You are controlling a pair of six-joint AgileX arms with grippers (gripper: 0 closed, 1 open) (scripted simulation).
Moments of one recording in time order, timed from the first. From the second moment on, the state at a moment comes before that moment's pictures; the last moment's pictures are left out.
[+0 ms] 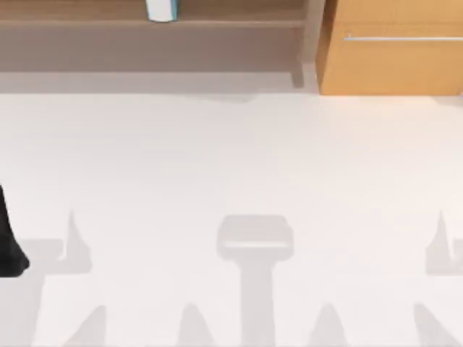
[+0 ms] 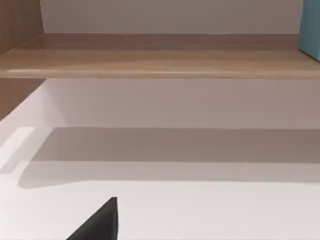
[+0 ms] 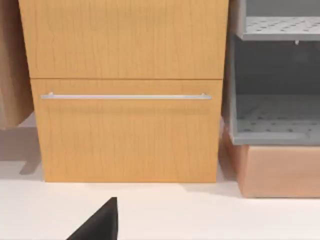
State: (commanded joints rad) left arm 0.00 0.00 0.00 0.00 0.00 0.00; right arm 0.00 0.00 0.00 0.00 0.00 0.00
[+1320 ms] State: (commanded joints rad) left arm 0.00 0.00 0.00 0.00 0.00 0.00; right arm 0.52 1.41 1.28 0.14 0.51 -0.05
